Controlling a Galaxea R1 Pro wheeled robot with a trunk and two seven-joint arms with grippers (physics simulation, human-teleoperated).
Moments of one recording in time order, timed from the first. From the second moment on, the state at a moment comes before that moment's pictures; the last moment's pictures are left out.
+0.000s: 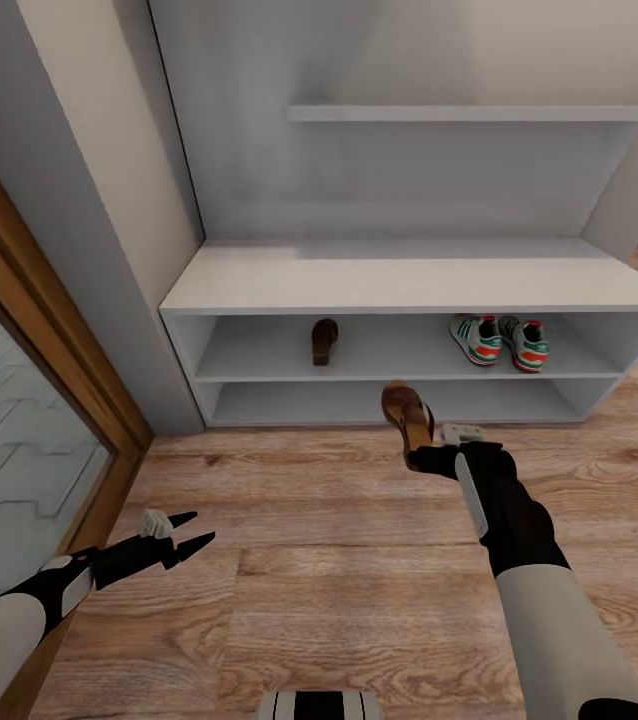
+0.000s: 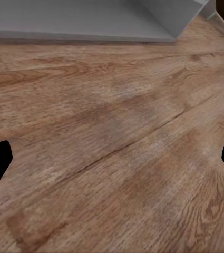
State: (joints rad) left arm -0.84 0.30 0.17 -0.07 0.02 -0.34 -1.20; right arm -0.76 0.03 -0.09 -1.11 0.01 0.90 0.00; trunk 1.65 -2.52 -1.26
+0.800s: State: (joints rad) left arm -0.84 0.28 0.17 -0.07 0.02 -0.34 -1.18; right arm -0.76 0.03 -0.08 -1.11 0.01 0.73 0.00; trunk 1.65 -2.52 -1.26
